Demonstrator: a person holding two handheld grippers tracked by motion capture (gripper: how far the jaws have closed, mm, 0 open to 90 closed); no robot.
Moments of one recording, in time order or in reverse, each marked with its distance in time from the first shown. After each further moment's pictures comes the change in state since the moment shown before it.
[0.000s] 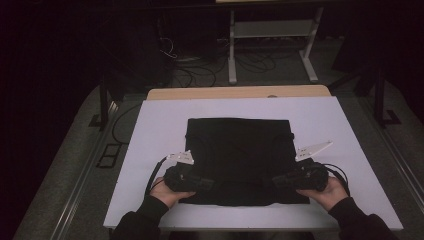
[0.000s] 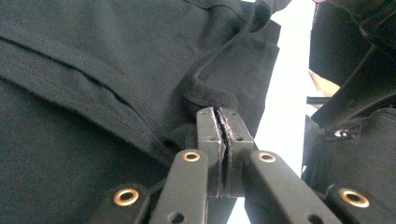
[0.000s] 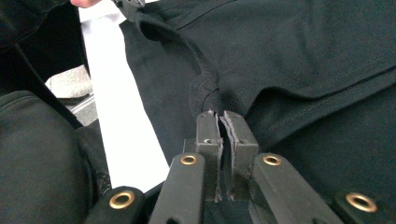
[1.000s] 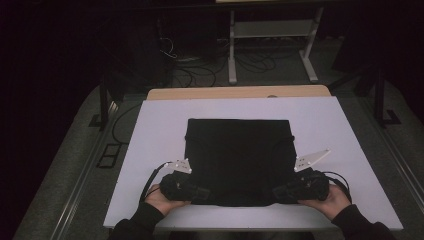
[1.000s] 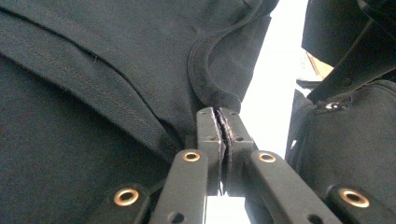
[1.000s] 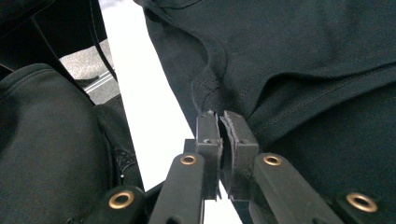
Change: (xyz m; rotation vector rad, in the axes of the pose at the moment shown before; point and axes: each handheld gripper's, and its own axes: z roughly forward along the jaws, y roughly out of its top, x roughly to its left) left arm -0.012 -0.015 -0.005 0.060 -0.004 0.004; right arm 0.018 -0.010 0.002 0.055 0.032 -0.028
